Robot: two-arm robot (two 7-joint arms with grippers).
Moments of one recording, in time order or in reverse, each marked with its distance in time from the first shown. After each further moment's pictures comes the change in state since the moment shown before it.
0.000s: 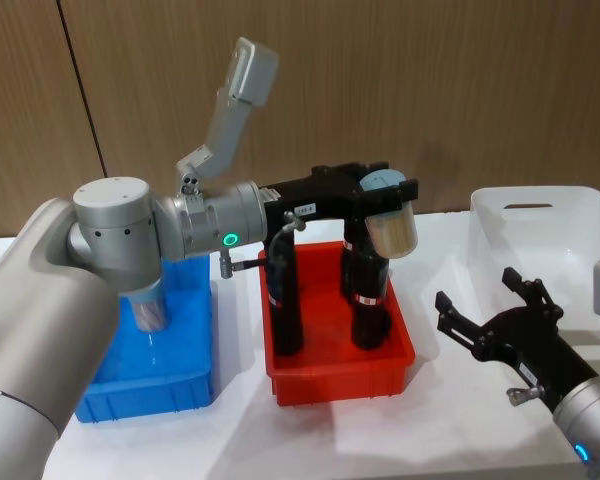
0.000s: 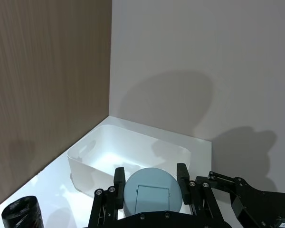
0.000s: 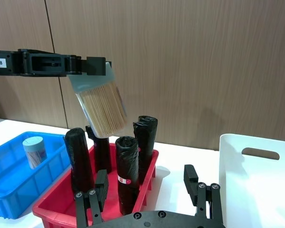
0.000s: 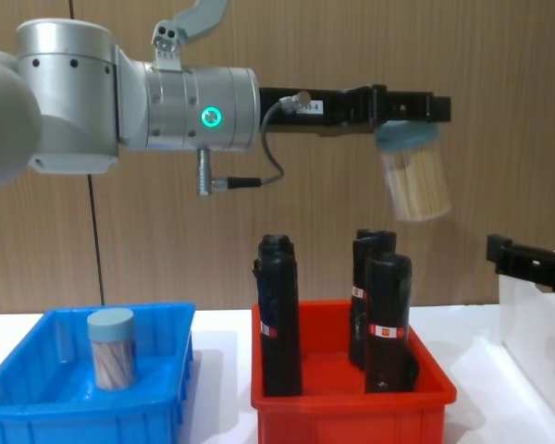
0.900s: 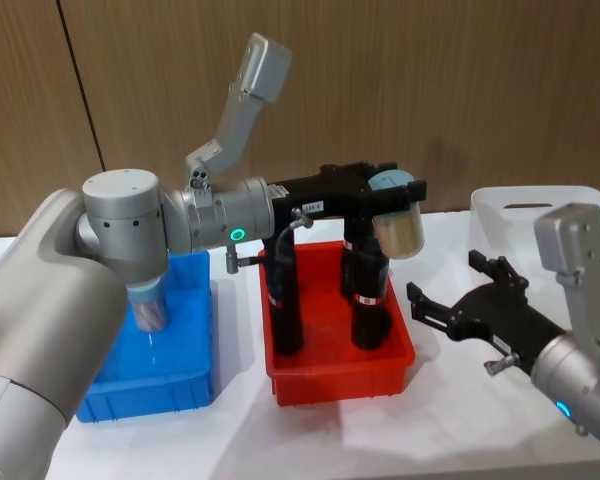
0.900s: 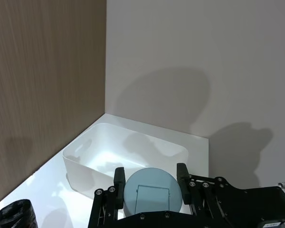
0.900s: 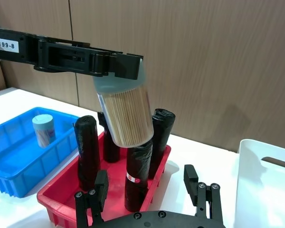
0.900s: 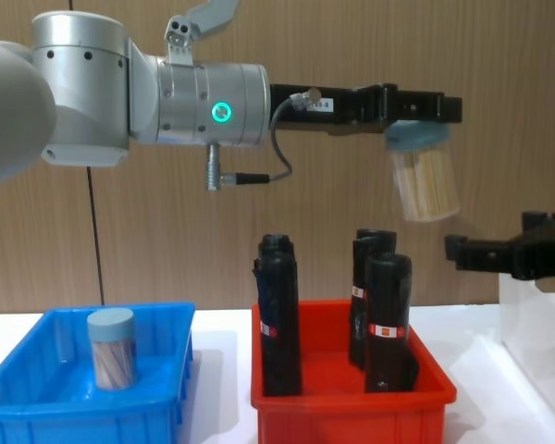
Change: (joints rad) left arm -0.026 -0.014 0.010 0.029 0.016 0.008 -0.018; right arm 0.126 -0.022 -0.003 0.023 -0.093 0.205 0.125
